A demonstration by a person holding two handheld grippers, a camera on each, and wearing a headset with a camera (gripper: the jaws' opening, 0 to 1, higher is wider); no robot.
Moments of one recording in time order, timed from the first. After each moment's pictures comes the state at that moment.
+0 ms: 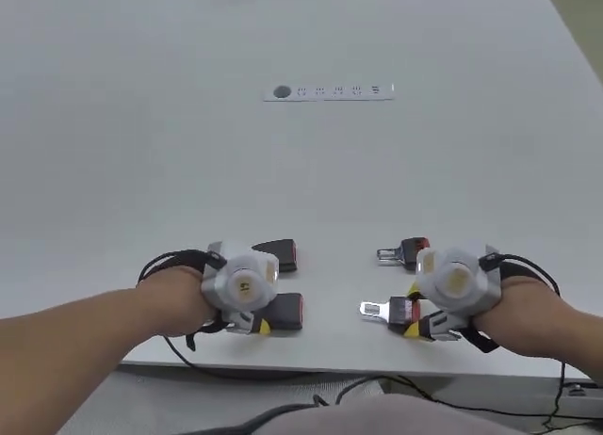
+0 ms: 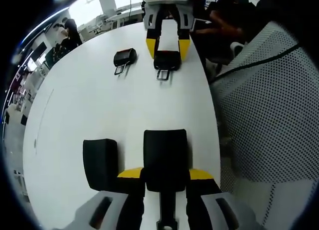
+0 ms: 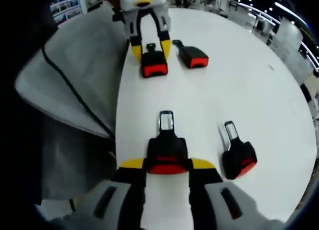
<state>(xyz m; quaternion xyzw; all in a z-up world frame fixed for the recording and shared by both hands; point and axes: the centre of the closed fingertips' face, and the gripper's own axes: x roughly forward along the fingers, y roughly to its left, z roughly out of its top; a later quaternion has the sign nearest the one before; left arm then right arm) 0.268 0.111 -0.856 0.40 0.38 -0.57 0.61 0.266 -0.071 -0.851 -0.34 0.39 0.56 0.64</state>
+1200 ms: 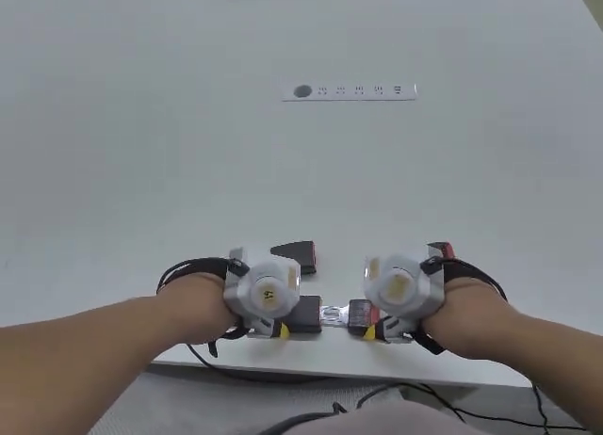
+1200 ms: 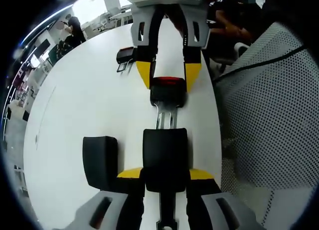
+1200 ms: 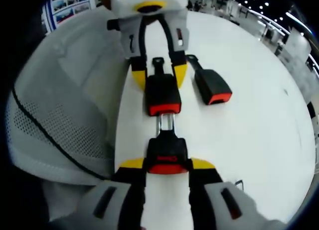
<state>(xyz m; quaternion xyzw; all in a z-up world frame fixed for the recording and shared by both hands) 0.268 0.110 -0.855 0.40 0.39 -0.55 0.62 0.269 0.013 -0.851 -0.36 0.37 0.59 0.62</state>
